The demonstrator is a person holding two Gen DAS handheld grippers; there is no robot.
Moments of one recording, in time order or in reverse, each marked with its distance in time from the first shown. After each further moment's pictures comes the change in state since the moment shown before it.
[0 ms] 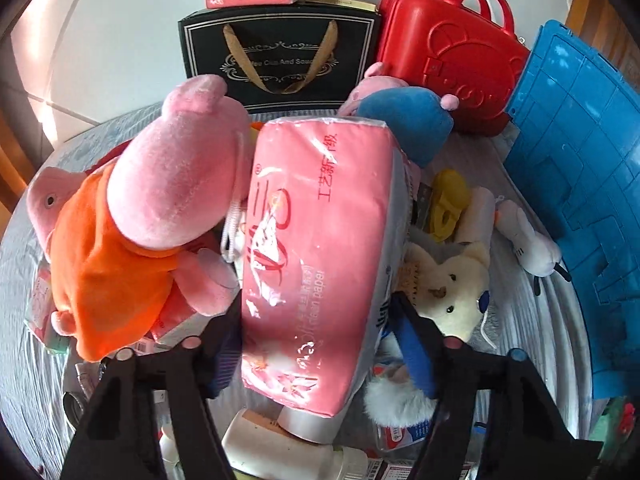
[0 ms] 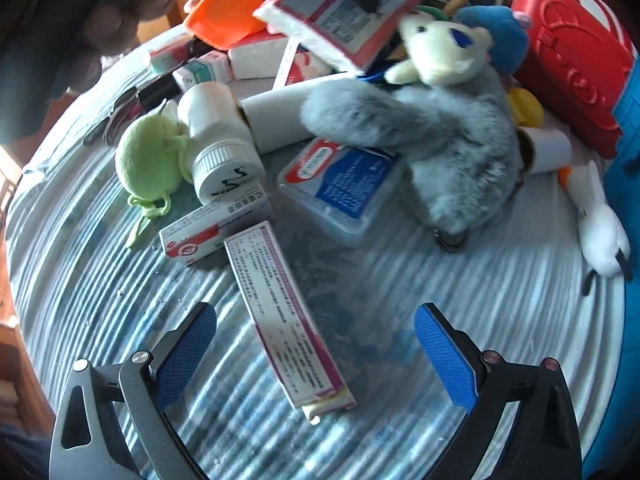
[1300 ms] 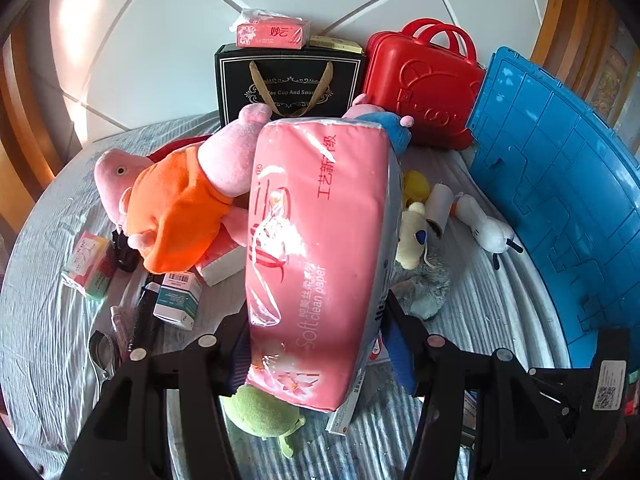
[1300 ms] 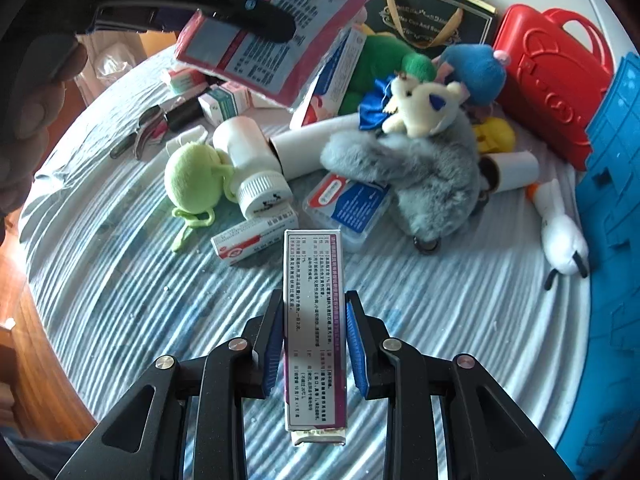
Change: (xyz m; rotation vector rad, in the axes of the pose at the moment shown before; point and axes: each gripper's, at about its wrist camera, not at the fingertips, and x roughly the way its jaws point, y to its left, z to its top) left arm -0.105 0.007 -0.060 -0.018 -0.093 -0.013; right arm -0.068 0.012 0.001 0.014 -0.036 -0.025
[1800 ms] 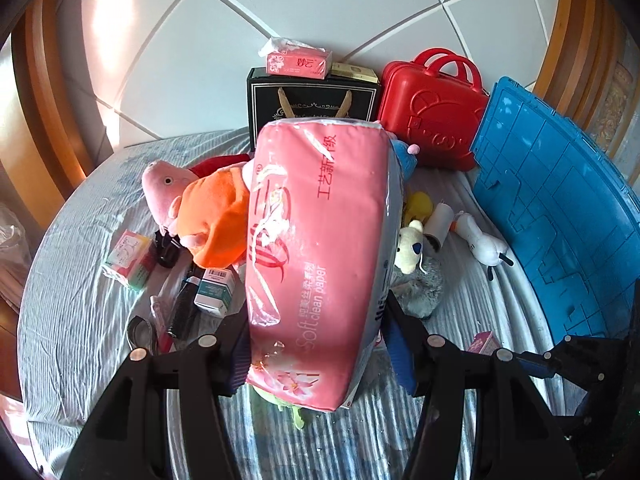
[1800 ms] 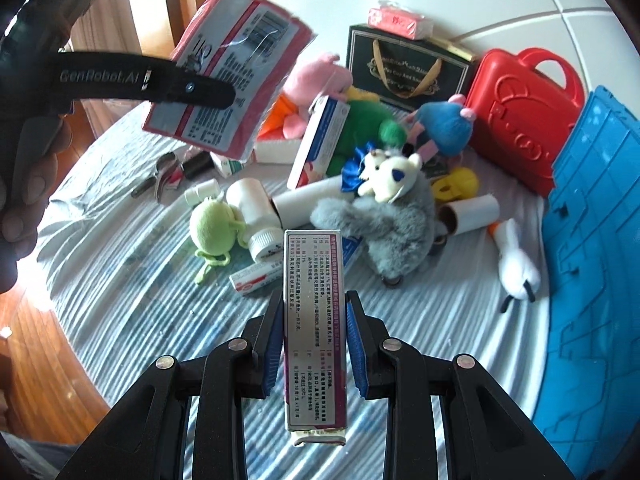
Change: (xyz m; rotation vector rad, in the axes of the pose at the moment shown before) left arm -0.063 0.006 0.000 -0.044 -0.047 0.055; right arm -0.077 -0.006 0.016 0.001 -0.108 -0.024
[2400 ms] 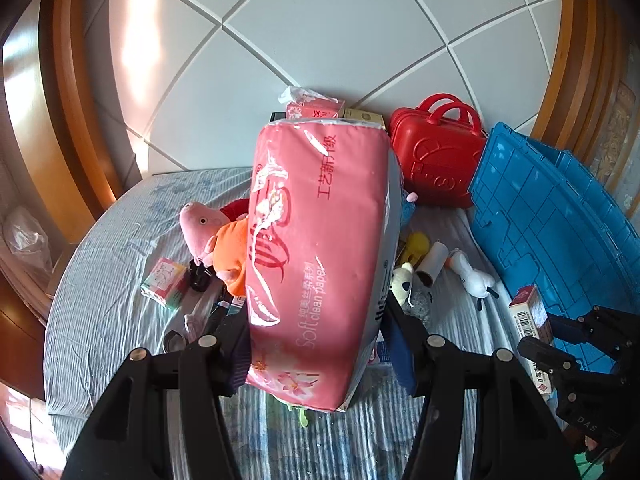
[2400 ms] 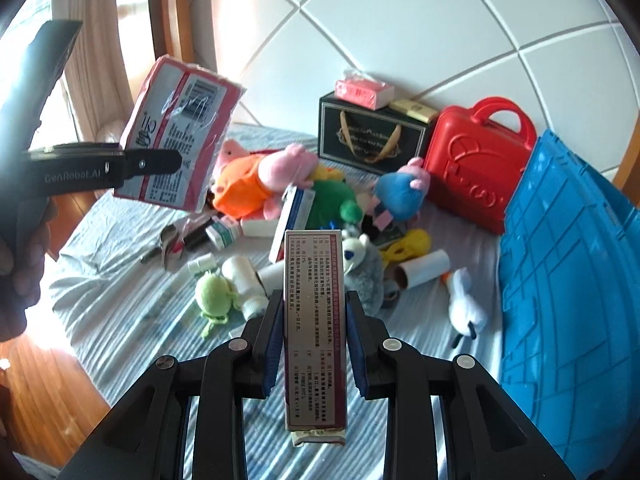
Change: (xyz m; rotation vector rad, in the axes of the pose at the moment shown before) left arm -0.075 -0.009 0.026 -0.030 -0.094 0.059; right arm -0.092 -0.025 0.039 0.062 -0.164 -0.029
